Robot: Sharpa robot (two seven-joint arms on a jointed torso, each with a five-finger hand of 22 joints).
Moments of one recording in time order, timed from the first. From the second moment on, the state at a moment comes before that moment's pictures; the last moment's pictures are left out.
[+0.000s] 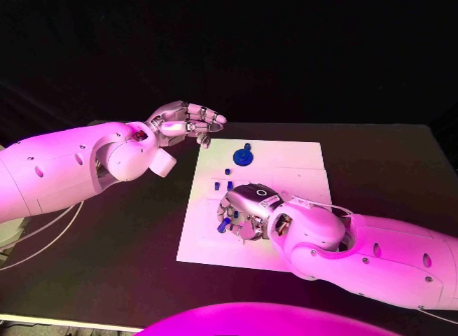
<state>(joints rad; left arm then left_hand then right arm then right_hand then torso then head) 1.22 -0.90 0.01 1.44 -0.25 0.04 0.26 1.36 -0.20 0.56 0.00 0.32 0.81 0.21 0.29 0.34 0.69 0.15 0.76 0.25 1.06 0.07 1.23 0.48 0.17 0.89 0.16 1.06 0.67 1.08 -0.59 -0.14 1.76 -1.67 -0.28 -0.37 1.47 -0.19 0.57 0.14 0.15 1.08 0.11 0.20 0.51 1.19 0.07 0.22 0.12 1.46 -0.03 1.40 1.20 0.06 1.46 0.07 1.36 1.31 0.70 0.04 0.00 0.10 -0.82</state>
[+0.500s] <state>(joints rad) 1.22 -0.90 0.01 1.44 -0.25 0.04 0.25 1.36 -0.20 0.56 0.00 0.32 0.81 0.21 0.29 0.34 0.69 0.15 0.76 0.25 1.06 0.07 1.23 0.48 0.17 0.89 0.16 1.06 0.67 1.08 -0.61 -0.14 1.77 -1.68 -0.28 -0.39 1.47 -0.19 0.57 0.14 0.16 1.08 0.11 0.20 0.51 1.19 0.07 0.22 0.12 1.46 -0.03 1.40 1.20 0.06 1.46 0.07 1.36 1.31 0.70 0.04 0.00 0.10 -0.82</state>
